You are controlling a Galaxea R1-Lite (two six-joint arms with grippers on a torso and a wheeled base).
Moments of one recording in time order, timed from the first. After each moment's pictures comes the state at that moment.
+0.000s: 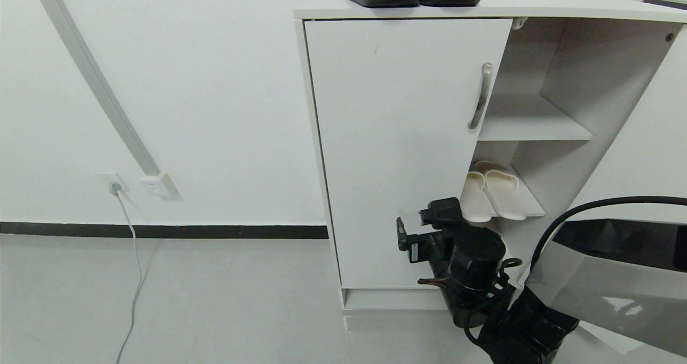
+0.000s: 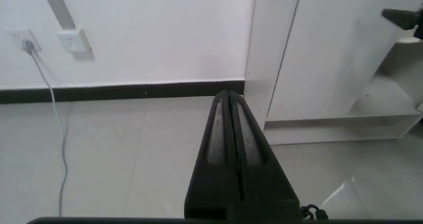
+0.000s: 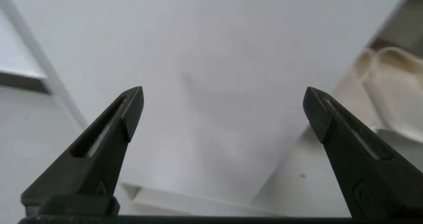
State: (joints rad) left arm 0.00 0.00 0.00 0.00 -0.03 0.01; right arm 0.75 2.24 -0.79 -1.52 -0.60 -0.10
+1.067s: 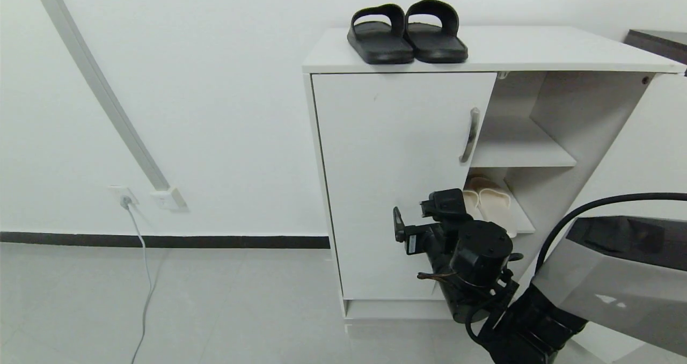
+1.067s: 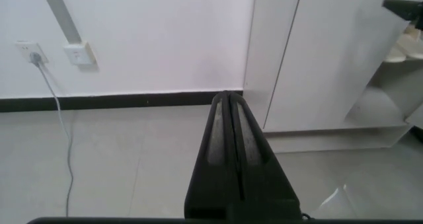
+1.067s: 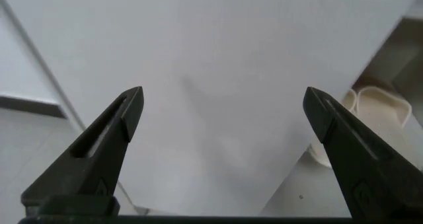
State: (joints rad) left arm 0.00 0.00 0.00 0.00 -0.02 0.01; right arm 0.75 2.21 -0.81 -1.54 -0.60 -0.10
